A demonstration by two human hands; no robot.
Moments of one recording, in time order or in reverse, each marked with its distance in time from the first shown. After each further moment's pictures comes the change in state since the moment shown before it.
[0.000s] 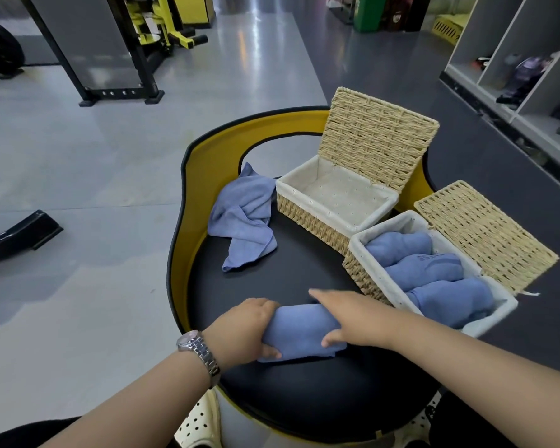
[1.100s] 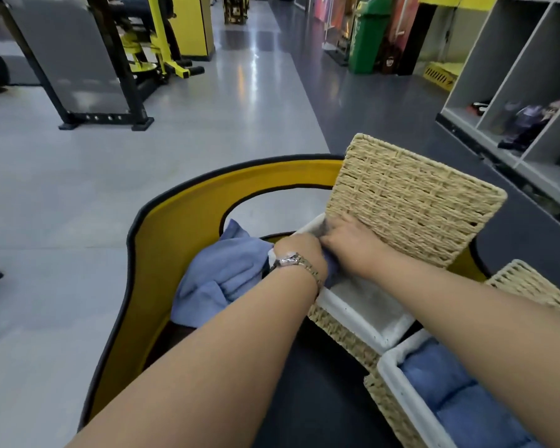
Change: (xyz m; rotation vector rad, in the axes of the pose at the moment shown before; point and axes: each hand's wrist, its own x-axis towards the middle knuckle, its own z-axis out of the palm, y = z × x) left_hand 0.273 0.012 -0.152 0.165 0.158 -0.272; right_hand 0.227 0.136 -0.157 -0.651 0.371 0.000
